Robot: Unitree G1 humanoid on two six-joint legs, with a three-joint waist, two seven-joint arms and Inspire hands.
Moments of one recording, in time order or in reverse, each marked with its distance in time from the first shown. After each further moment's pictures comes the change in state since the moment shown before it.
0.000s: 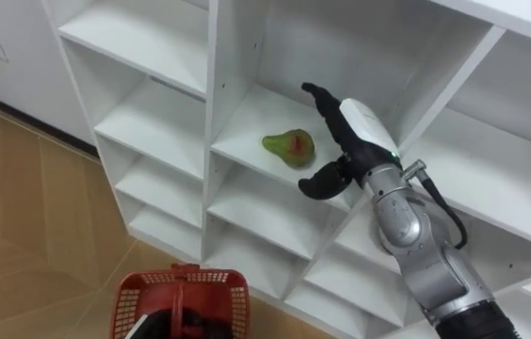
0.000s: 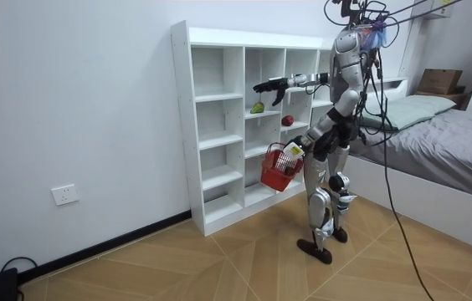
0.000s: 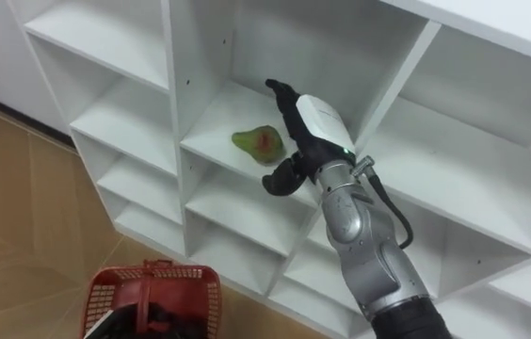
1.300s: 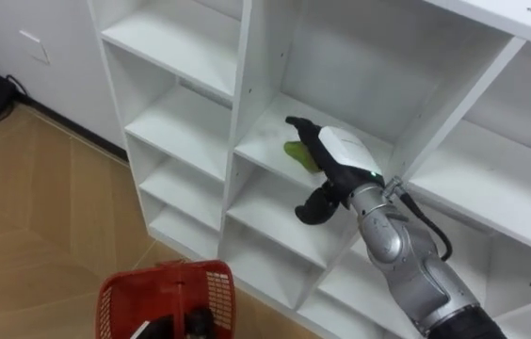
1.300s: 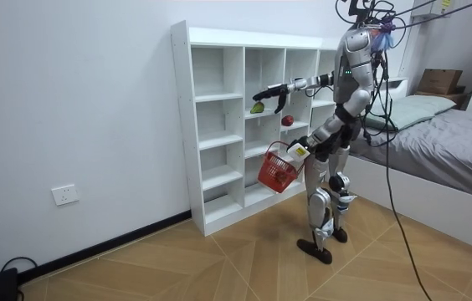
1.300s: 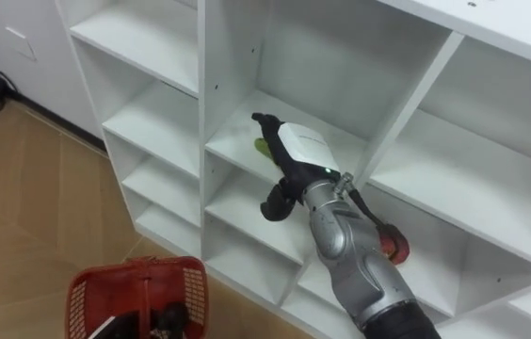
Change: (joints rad) left arm 0.022 0.010 0.001 0.000 -0.002 0.001 -0.056; right arm 0.001 0.002 0.089 0.125 -0.089 0.002 -0.005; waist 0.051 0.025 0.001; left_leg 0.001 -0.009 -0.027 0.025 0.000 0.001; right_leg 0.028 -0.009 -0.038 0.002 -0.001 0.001
